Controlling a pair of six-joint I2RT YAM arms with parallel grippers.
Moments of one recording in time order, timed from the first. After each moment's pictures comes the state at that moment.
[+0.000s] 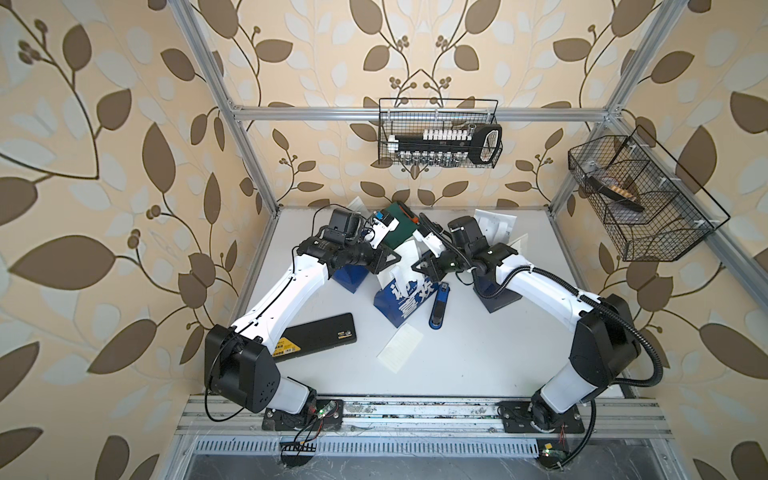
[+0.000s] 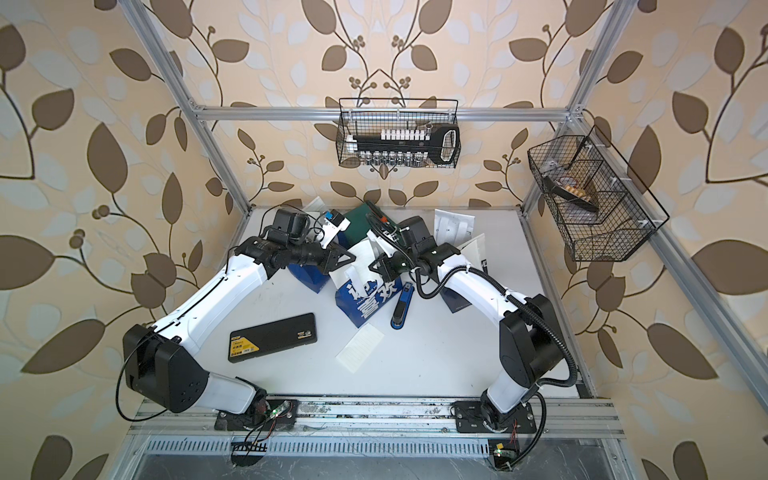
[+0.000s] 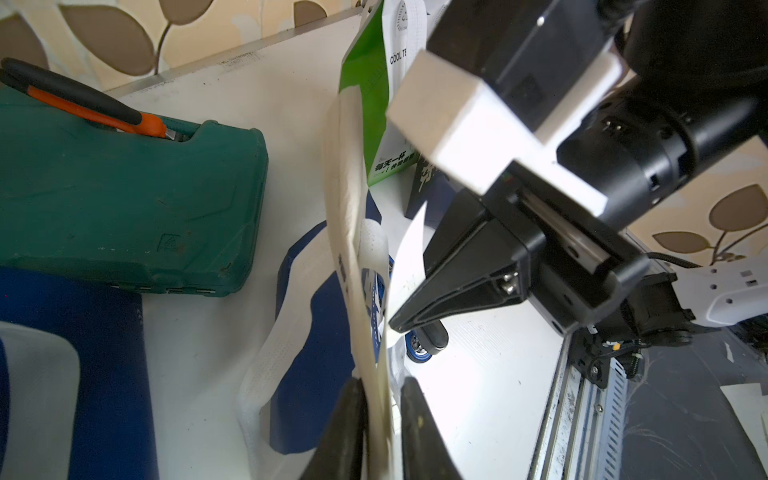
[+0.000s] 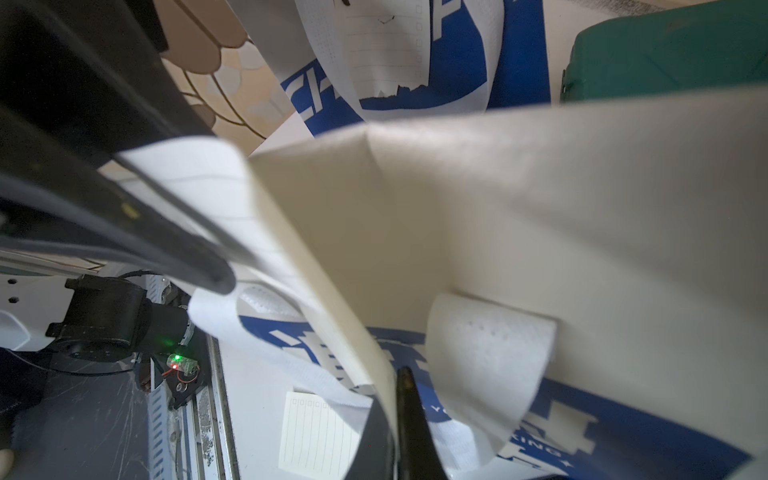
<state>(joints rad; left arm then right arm) -0.35 1.44 1.31 -0.61 0.64 0.11 0.53 1.65 1.31 -0.40 -0.53 0.04</state>
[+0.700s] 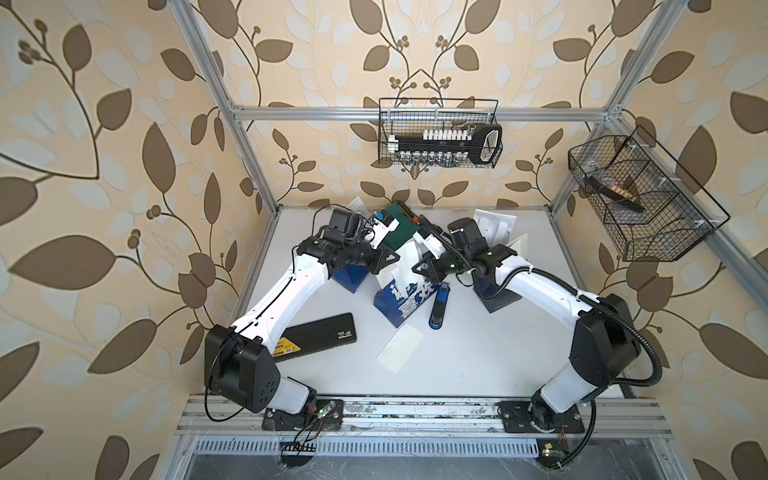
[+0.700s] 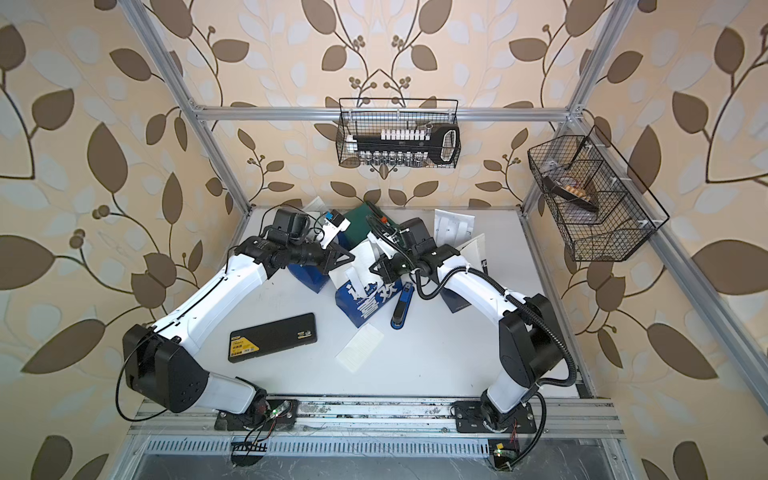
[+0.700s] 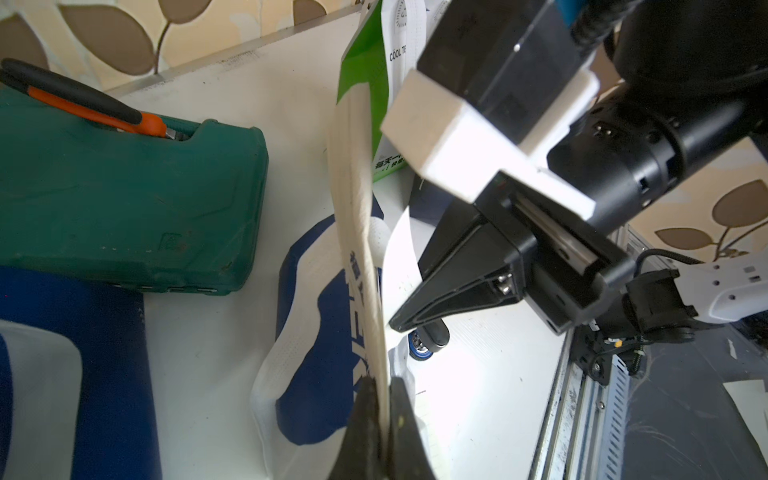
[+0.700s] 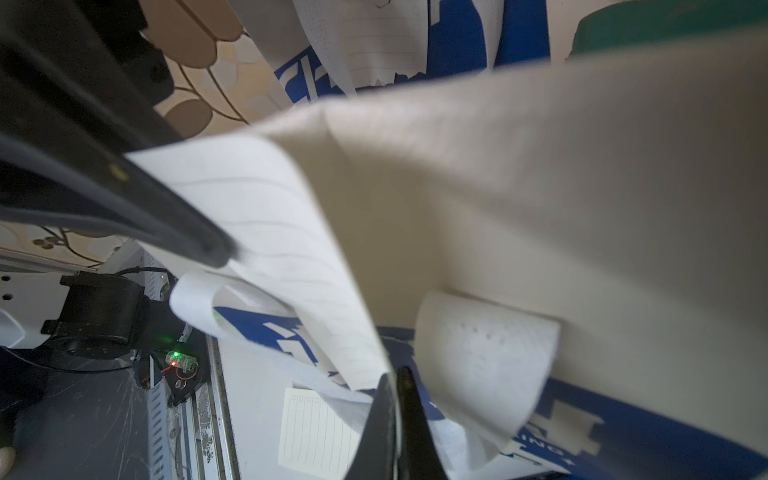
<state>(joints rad) -0.35 1.44 1.32 -0.63 0.64 0.12 0.53 1.65 1.30 -0.40 -0.53 0.04</state>
